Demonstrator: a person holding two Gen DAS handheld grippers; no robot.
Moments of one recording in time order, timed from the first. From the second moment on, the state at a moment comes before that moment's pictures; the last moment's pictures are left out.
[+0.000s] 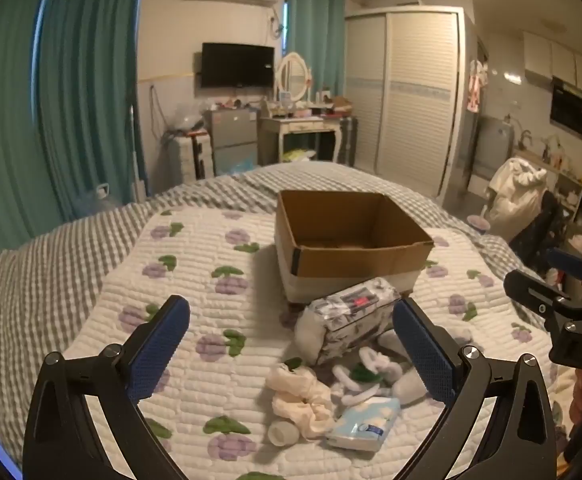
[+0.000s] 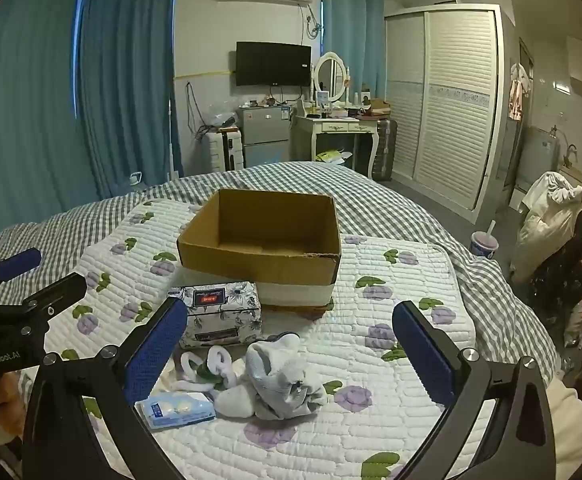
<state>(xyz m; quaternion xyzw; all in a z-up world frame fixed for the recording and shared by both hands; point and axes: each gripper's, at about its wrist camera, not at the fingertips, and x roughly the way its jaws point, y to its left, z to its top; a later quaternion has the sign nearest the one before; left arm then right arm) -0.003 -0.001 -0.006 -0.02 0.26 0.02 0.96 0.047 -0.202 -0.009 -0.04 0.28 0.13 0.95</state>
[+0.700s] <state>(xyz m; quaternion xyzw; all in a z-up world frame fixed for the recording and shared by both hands) 0.002 0.002 -0.002 -0.02 0.27 0.02 0.96 0.048 -0.202 -0.012 -0.03 0.29 0.13 0.95</state>
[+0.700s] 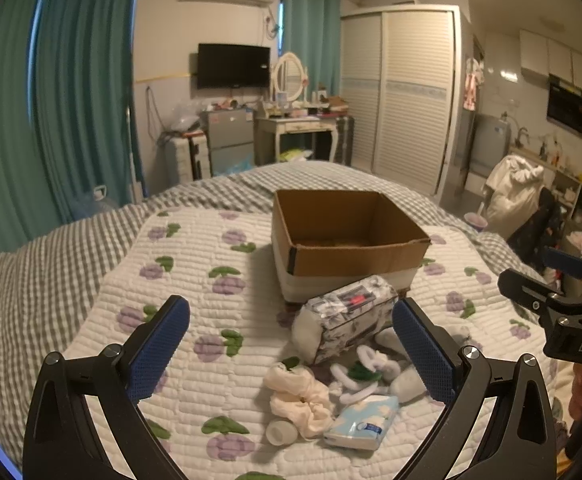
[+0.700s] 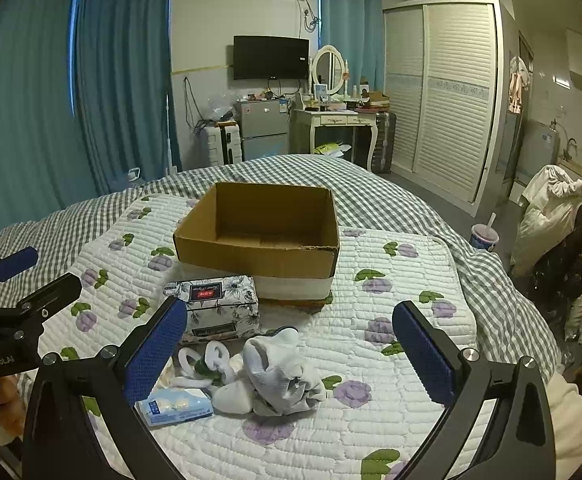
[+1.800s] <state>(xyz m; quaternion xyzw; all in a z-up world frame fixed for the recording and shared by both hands) 0.001 0.003 -0.008 -0.02 0.27 0.01 0.96 0.049 -0.201 -0.012 -0.03 0.30 0.13 0.94</state>
